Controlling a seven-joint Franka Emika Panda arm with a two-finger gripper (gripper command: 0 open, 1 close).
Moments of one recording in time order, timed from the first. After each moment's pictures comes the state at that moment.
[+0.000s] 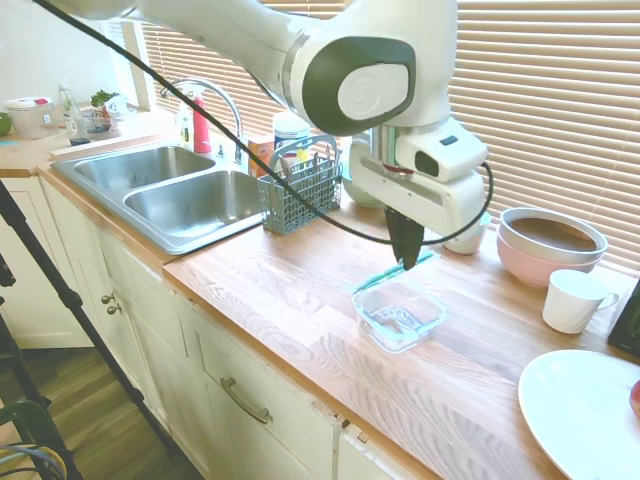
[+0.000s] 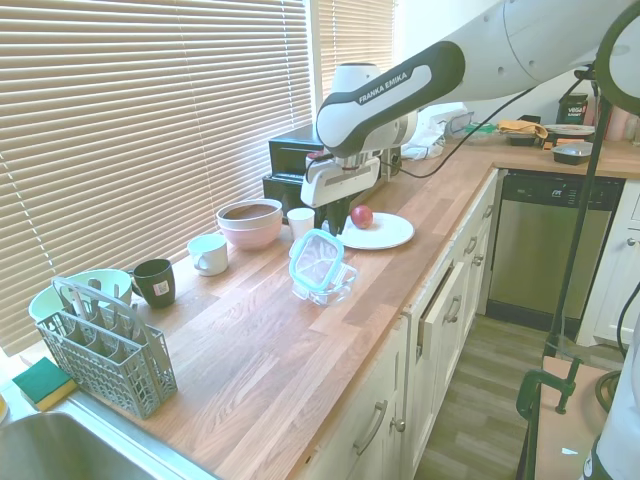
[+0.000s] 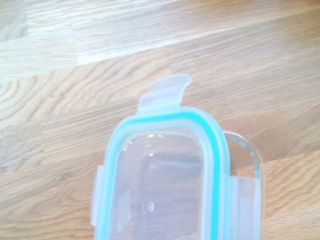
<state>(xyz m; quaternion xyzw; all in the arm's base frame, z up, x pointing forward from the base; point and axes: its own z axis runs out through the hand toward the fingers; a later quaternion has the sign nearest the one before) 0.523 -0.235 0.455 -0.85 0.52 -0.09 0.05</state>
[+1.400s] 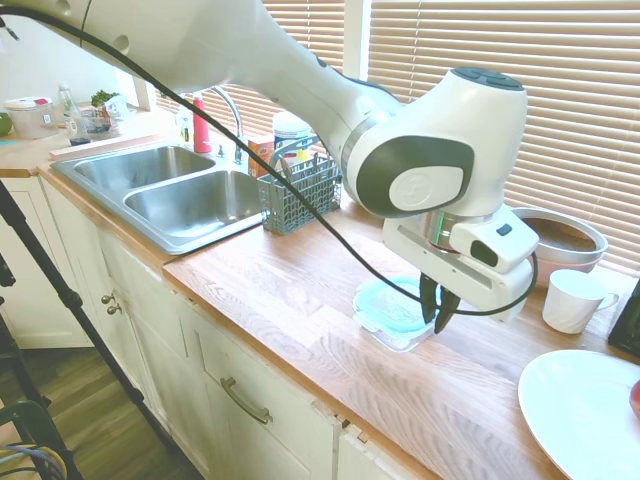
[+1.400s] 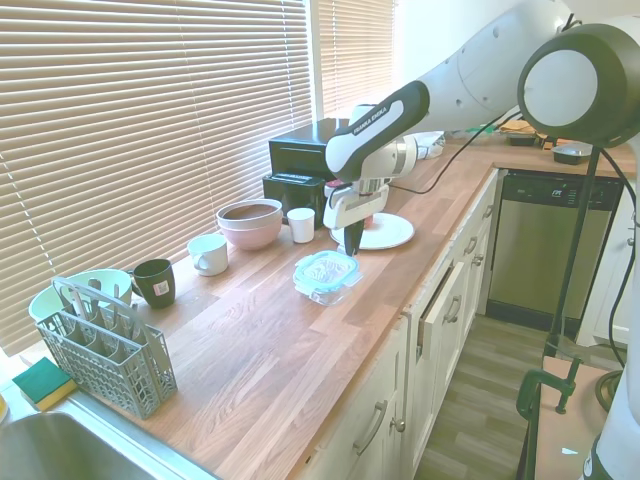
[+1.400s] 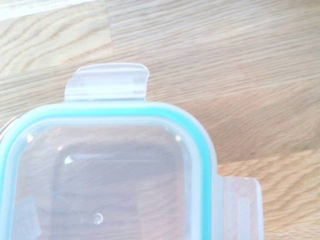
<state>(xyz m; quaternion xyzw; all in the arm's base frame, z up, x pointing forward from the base) 0.536 -0.290 0.386 -0.87 0.48 -0.06 0.06</state>
